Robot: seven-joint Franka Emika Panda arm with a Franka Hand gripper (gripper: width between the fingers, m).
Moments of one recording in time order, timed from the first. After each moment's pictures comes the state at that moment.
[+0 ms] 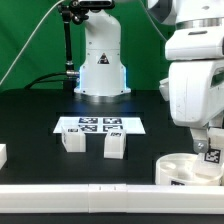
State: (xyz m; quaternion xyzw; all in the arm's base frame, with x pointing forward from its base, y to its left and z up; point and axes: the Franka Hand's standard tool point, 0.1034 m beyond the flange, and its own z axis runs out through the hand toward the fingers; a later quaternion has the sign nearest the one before) arm 0.641 0.111 0.076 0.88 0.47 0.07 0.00
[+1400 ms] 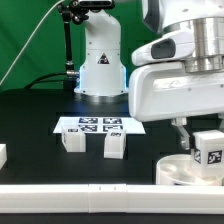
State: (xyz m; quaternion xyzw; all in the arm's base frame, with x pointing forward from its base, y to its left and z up) arm 0.641 0.111 0.074 0.99 -0.01 0.11 -0.05
